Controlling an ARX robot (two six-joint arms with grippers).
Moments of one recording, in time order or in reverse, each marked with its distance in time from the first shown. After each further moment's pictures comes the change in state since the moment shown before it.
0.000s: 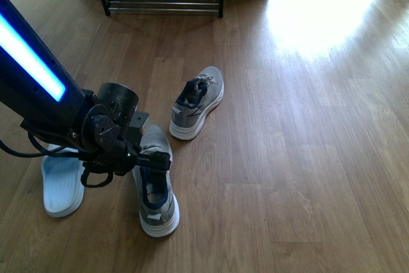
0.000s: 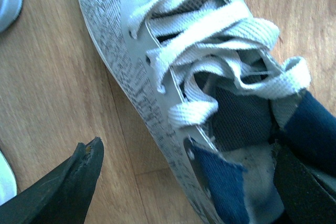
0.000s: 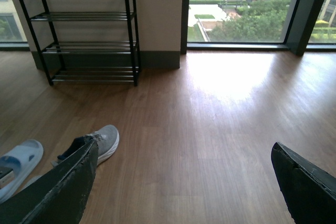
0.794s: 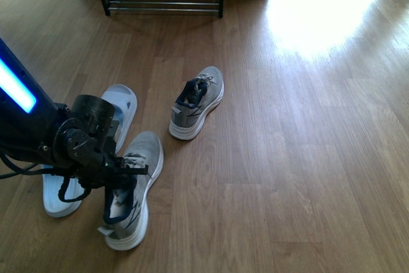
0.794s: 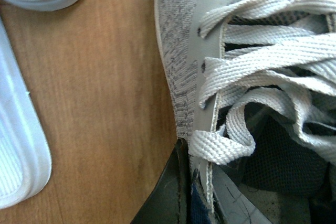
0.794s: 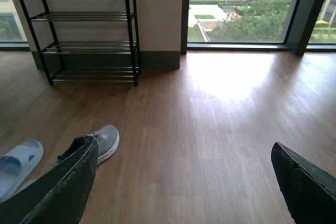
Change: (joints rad) left arm 0.067 -0.015 -0.108 0.086 -0.098 -0.092; right arm 0.000 0.000 0.000 0.000 0.000 0.000
